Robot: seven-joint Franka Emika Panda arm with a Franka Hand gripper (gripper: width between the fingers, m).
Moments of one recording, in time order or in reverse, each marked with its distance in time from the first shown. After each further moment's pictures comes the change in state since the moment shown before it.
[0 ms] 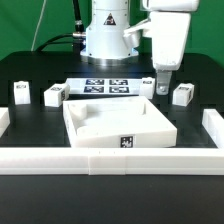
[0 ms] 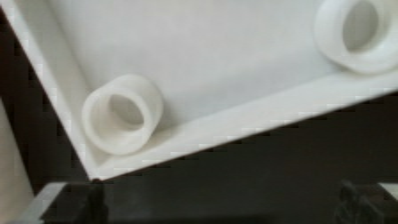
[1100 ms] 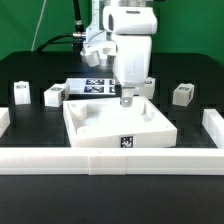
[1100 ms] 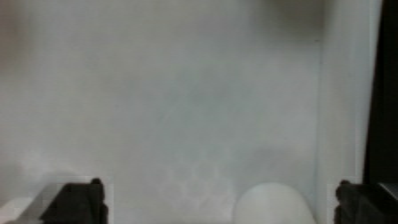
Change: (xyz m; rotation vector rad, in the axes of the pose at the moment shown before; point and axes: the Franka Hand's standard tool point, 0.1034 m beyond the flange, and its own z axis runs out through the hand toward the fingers) arm -0.060 -0.034 0.028 0.043 0.000 -0.151
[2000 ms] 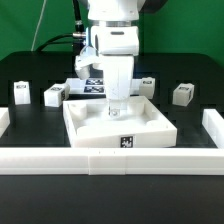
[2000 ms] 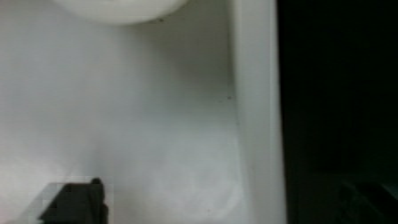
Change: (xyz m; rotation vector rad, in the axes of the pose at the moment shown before) arm -0.007 -0.026 0.027 0.043 0.016 0.037
